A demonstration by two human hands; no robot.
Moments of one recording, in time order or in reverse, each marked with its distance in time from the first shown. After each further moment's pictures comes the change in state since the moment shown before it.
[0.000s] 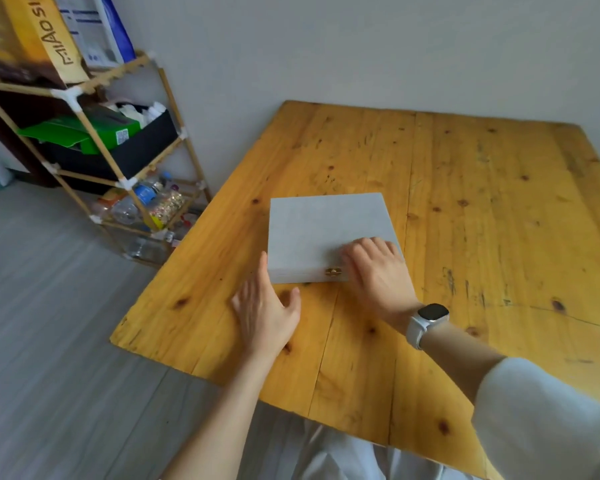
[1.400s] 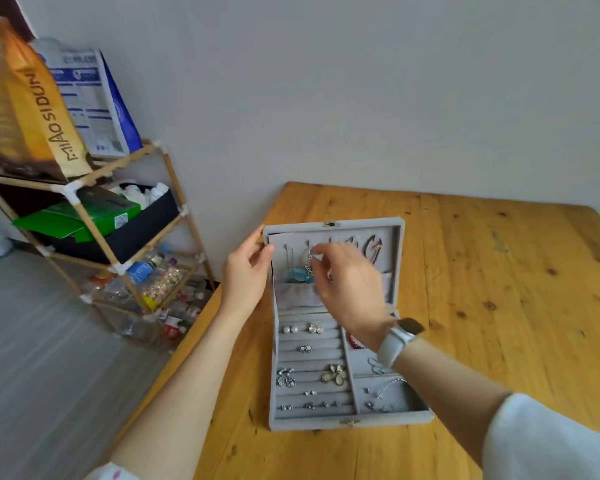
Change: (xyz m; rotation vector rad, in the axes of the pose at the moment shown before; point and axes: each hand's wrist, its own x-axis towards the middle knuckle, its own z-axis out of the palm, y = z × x) left_hand 0.225 0.045 -0.030 -0.574 0.003 0.113; right_hand 0.171 -0.005 0.010 0.256 0.149 0.181
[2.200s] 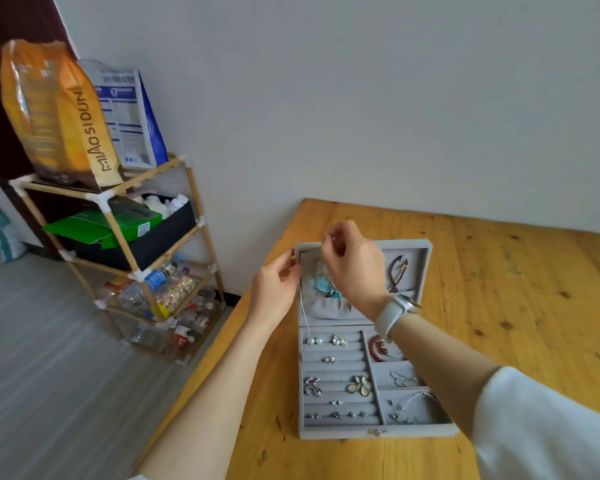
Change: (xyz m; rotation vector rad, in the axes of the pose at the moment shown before) left_hand -0.005 0.005 -0.013 -0.044 -0.082 -0.037; right_hand 0.042 -0.036 0.005 0.161 0.104 0.105
